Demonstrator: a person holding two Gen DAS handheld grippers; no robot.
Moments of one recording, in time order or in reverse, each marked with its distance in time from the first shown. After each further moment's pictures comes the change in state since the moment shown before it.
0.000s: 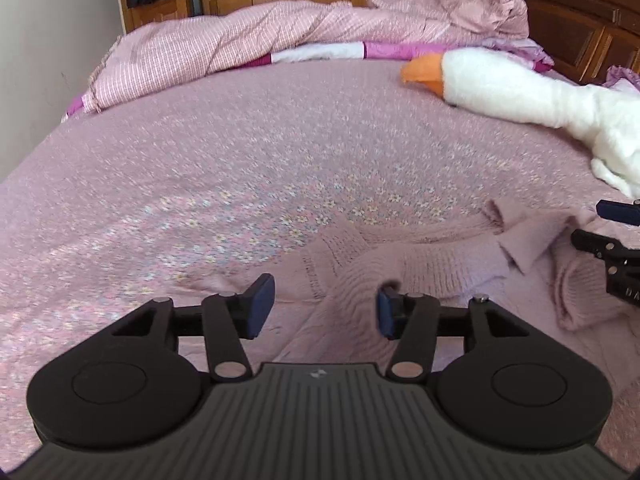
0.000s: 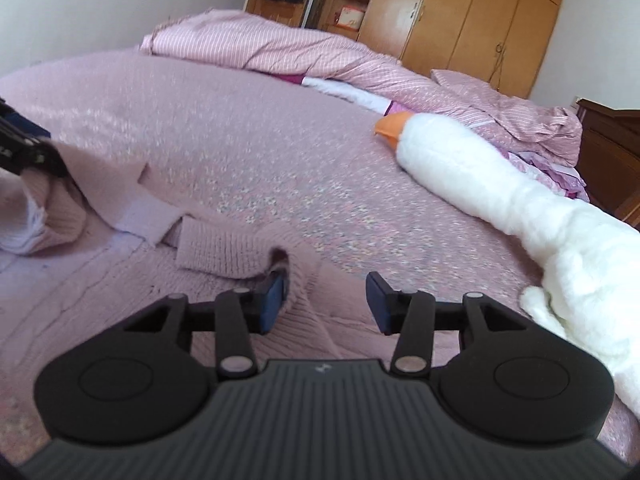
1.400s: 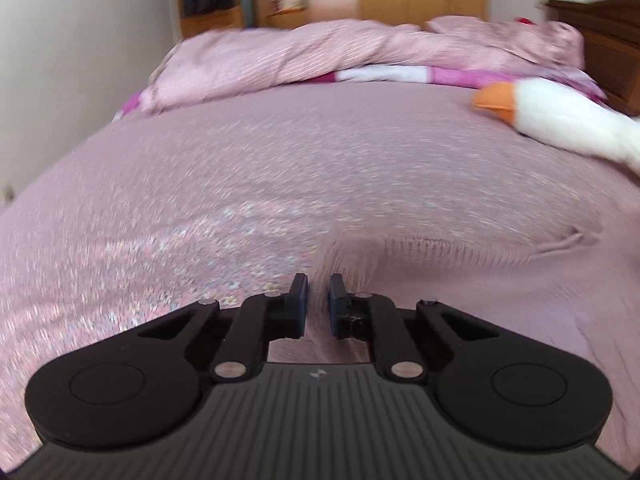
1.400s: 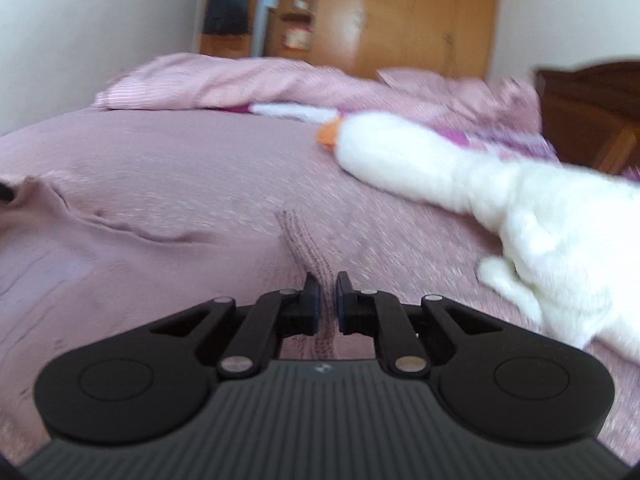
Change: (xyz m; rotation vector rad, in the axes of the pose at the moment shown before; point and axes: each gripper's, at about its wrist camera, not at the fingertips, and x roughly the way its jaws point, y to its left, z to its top) left arm 0.024 0.058 -0.013 -0.125 -0.048 0.143; right arm 0.006 -0.057 -0.020 0.213 -0.046 -0.052
